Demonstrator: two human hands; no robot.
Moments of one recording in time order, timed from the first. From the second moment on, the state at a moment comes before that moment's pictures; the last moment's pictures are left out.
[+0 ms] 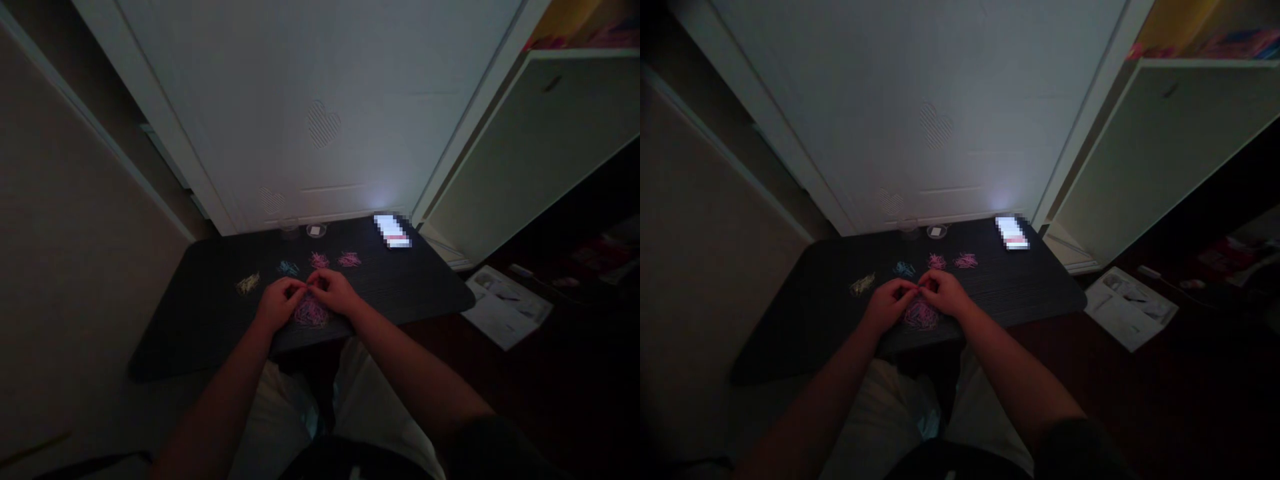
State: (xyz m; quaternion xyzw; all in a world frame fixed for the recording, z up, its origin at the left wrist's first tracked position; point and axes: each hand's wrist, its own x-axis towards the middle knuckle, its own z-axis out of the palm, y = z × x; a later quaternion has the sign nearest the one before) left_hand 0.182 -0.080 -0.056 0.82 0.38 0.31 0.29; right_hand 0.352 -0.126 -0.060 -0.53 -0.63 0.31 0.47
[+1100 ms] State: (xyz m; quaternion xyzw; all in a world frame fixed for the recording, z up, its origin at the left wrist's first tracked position) left_hand 0.182 -0.083 -0.054 0.81 0.39 0.32 0.28; right_hand 0.356 -0.124 -0.062 -0.53 -0.61 0.31 0.50
